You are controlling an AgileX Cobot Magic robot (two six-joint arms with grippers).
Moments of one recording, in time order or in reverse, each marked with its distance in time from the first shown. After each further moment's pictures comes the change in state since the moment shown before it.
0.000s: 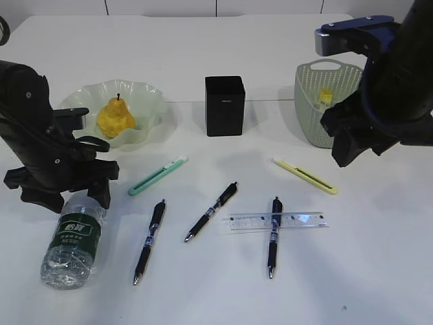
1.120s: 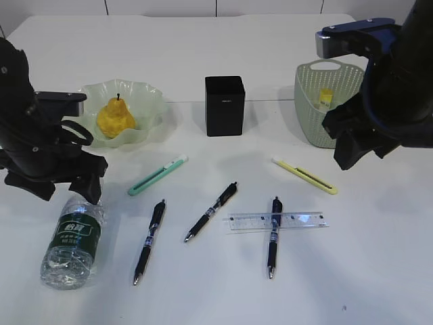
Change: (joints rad) left arm 0.000 -0.103 0.001 -0.009 0.093 0.199; right arm 0.000 0.000 0.000 0.000 0.019 0.002
